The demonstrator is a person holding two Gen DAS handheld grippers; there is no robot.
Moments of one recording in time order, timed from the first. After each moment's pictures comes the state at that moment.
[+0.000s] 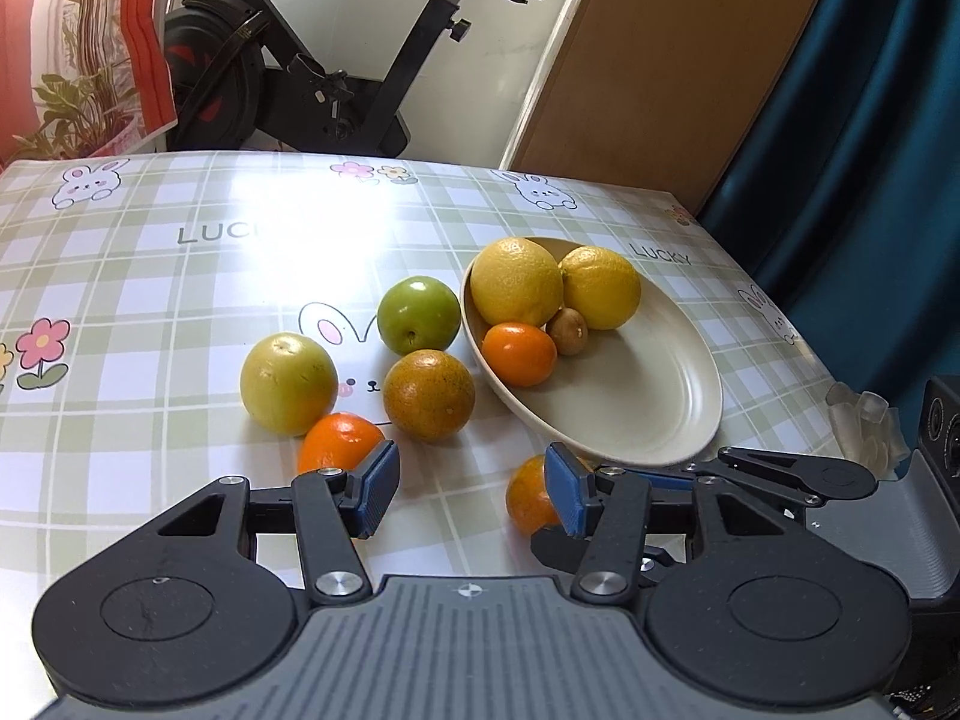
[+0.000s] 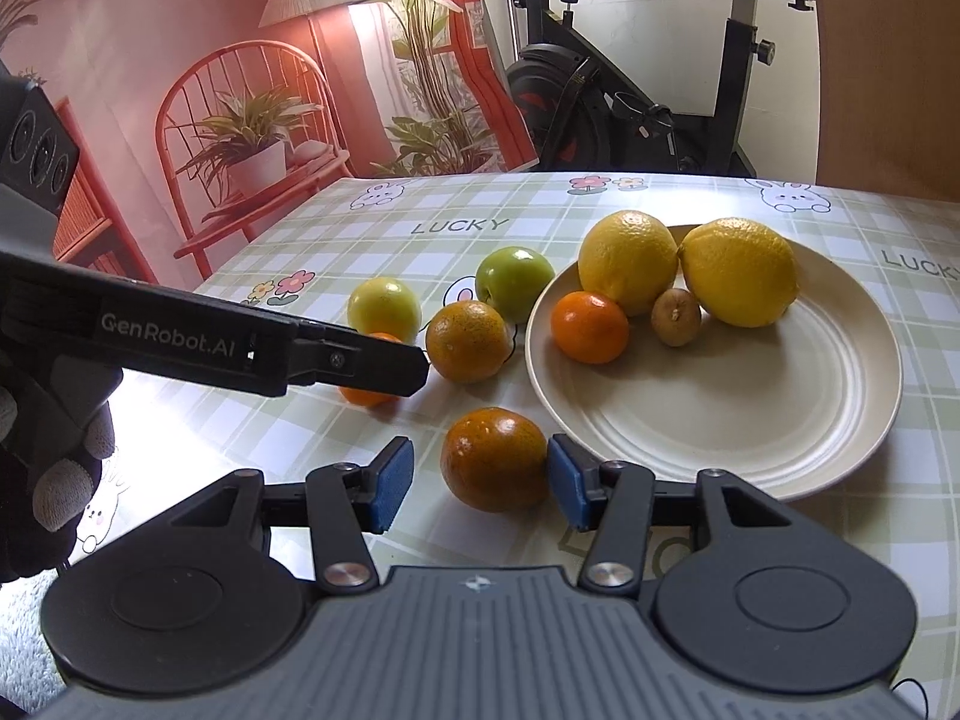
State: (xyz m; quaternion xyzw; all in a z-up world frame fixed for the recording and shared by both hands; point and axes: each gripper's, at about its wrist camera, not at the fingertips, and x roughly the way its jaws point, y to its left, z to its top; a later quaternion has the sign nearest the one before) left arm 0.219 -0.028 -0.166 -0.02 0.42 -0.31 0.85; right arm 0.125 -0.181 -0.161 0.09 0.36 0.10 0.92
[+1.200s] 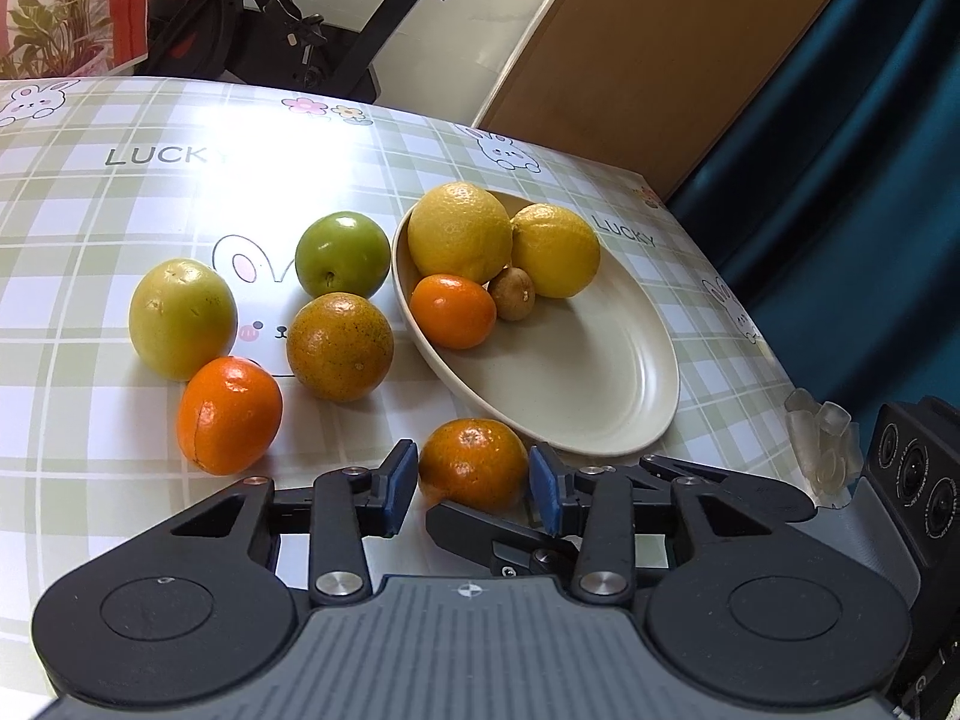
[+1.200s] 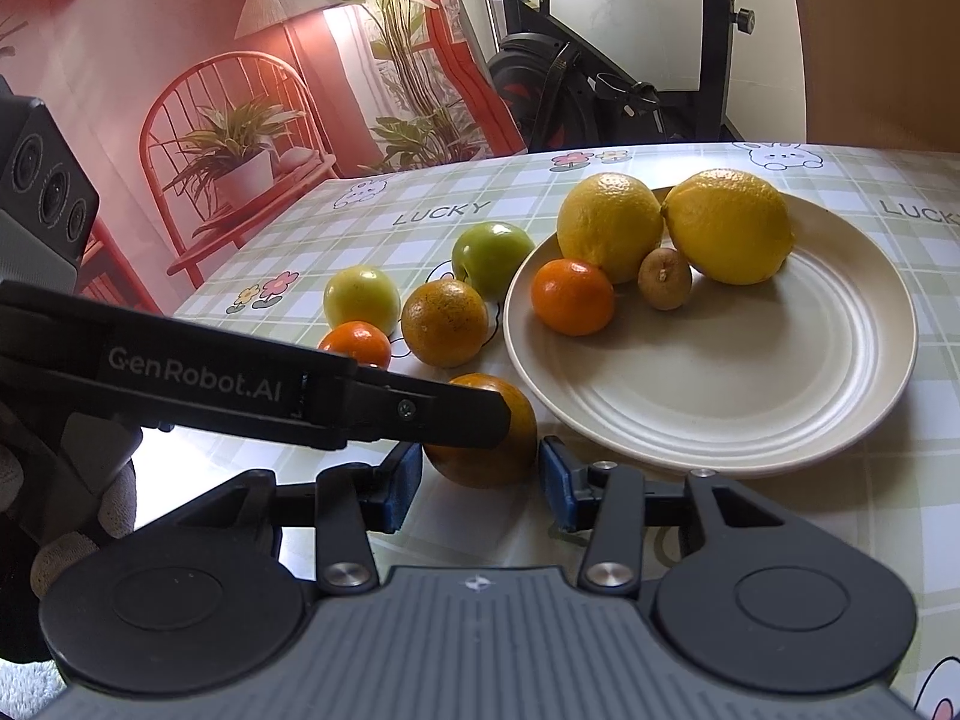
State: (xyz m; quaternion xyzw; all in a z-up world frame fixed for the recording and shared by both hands) left arm 0.220 -0.054 -0.193 -0.06 0.45 -0.34 0.82; right arm 0.128 -0.190 -0.177 0.13 0.36 0.09 0.92
